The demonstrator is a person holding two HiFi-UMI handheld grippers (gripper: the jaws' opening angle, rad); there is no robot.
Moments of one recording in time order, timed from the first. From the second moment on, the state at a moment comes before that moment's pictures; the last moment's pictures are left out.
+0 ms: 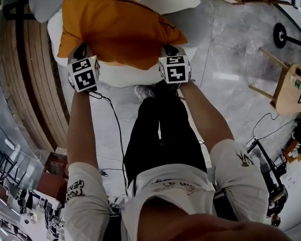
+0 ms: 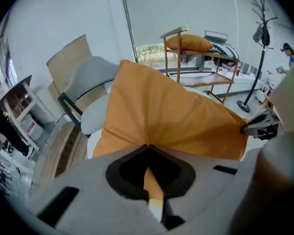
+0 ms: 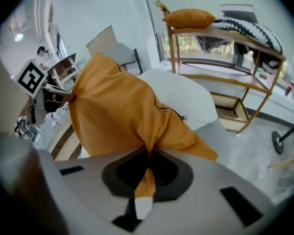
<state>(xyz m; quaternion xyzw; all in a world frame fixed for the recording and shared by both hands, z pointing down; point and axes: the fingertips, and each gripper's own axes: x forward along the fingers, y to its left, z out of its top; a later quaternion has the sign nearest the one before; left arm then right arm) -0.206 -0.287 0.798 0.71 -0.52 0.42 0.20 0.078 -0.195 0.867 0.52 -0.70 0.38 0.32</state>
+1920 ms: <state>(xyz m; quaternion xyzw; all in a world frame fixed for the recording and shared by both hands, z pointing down) -0.217 -0.322 0.920 0.69 -0.55 0.38 0.27 0.084 -0.393 0.864 0.51 -0.75 0.17 0.39</state>
